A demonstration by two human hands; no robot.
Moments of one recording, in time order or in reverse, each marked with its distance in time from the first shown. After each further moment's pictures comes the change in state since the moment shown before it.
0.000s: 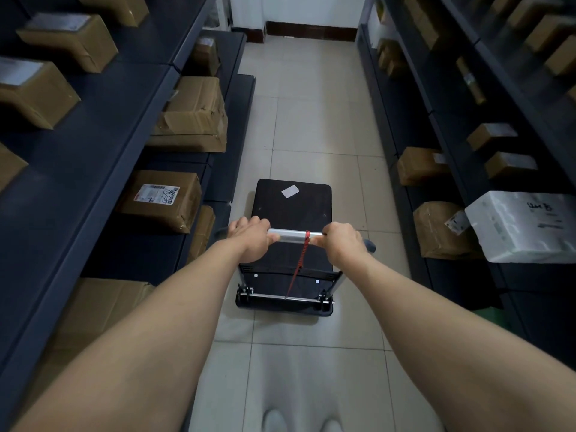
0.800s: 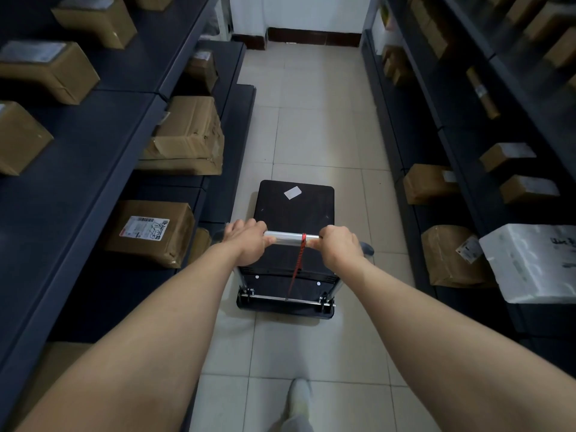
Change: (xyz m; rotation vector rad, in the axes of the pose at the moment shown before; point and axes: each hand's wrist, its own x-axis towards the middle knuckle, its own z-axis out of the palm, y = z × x) left_hand 0.107 -0.006 -0.055 0.016 0.006 -0.021; right_hand 0.103 -0.022 -0.053 -0.044 0.007 -0.068
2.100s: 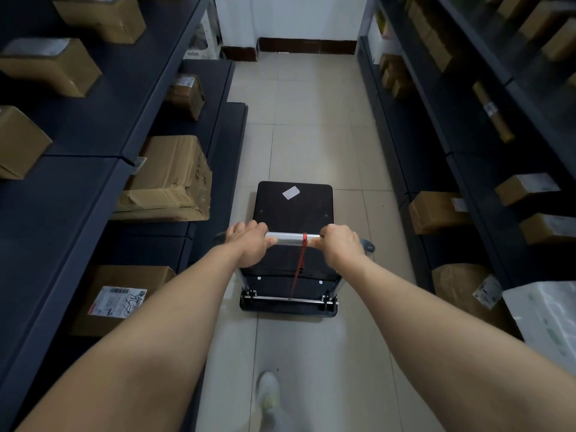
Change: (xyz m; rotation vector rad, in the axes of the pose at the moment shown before) left_hand 0.178 0.004 -0.094 -0.020 -0.023 0.012; right_hand 0.184 -0.010 -0.084 0.025 0.008 0.008
